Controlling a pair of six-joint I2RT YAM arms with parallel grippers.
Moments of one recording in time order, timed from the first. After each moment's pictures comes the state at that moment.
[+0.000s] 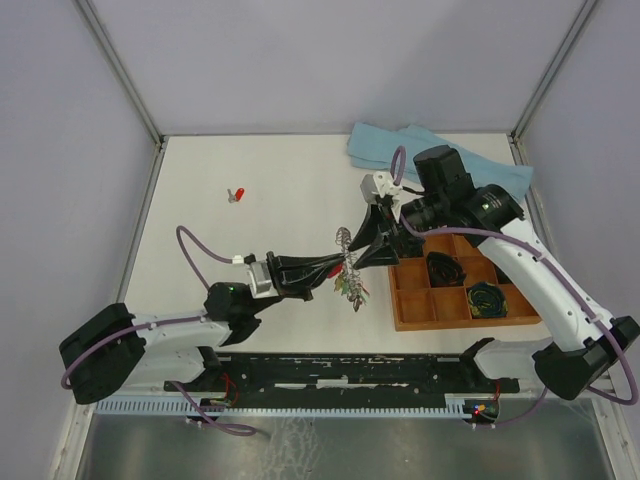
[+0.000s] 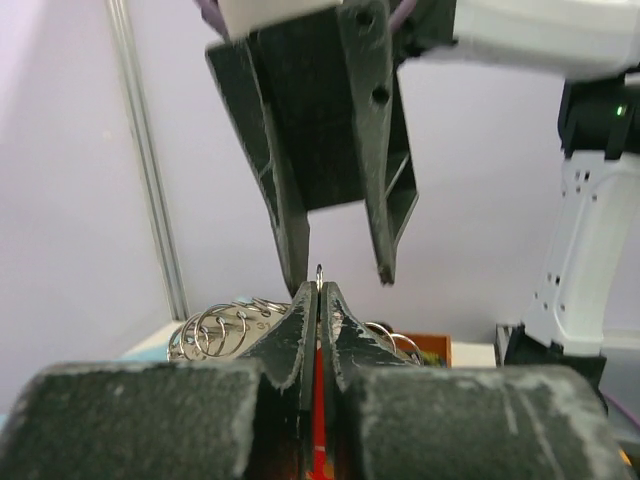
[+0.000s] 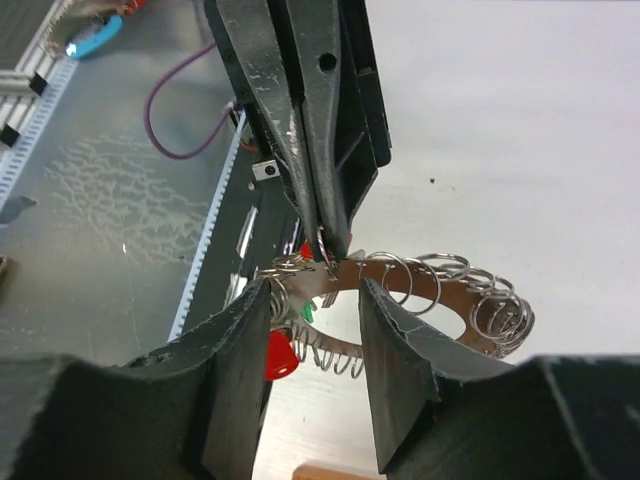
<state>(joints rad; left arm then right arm) -0.98 1.16 0.30 1.50 0.27 -0.06 0.58 1.29 1.48 -0.97 -1.10 -0.60</state>
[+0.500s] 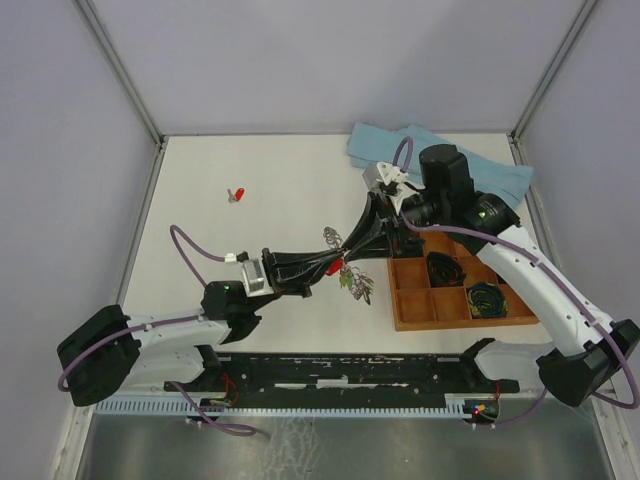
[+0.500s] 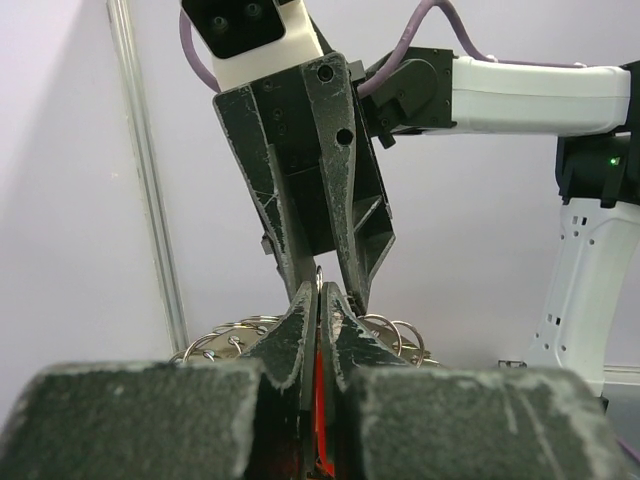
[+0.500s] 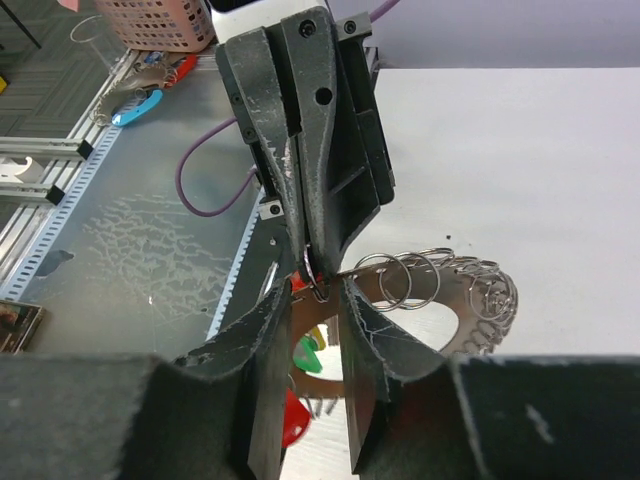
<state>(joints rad) -0.98 1.12 0.35 1.52 0.27 -0.07 0.58 1.26 1.37 -0.59 -1.20 -0.28</state>
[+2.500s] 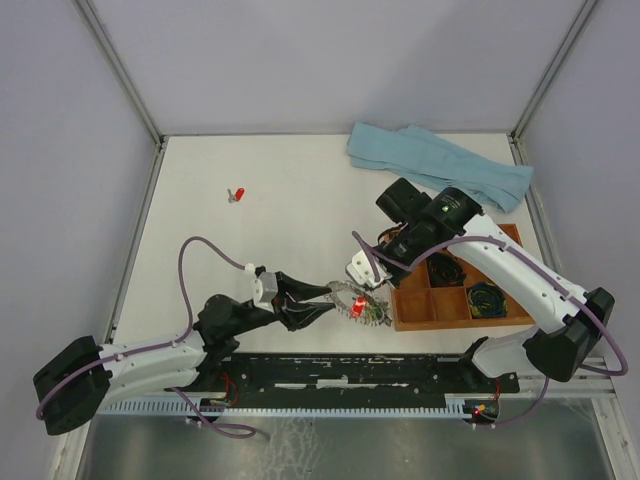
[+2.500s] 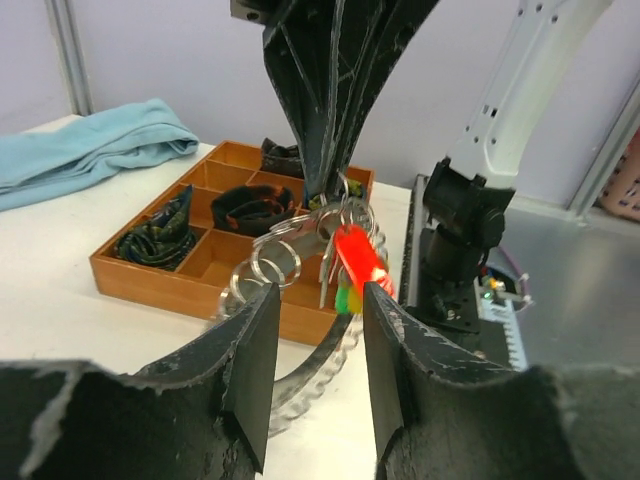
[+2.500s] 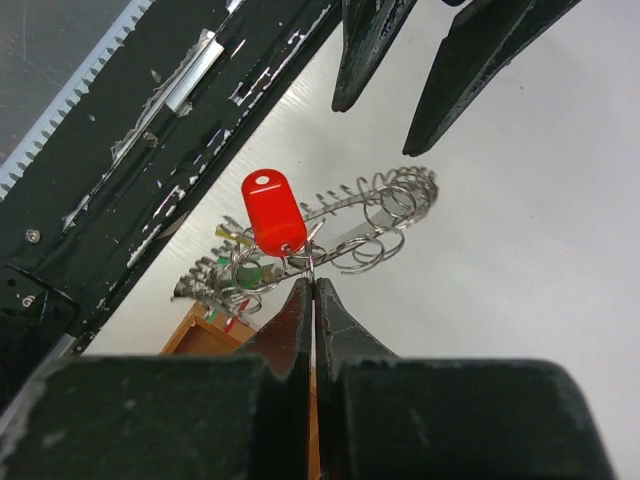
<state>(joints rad) -0.98 0.84 0.09 1.04 0.31 -0.19 0.74 1.40 1.46 -1.37 -0.77 -1.47</state>
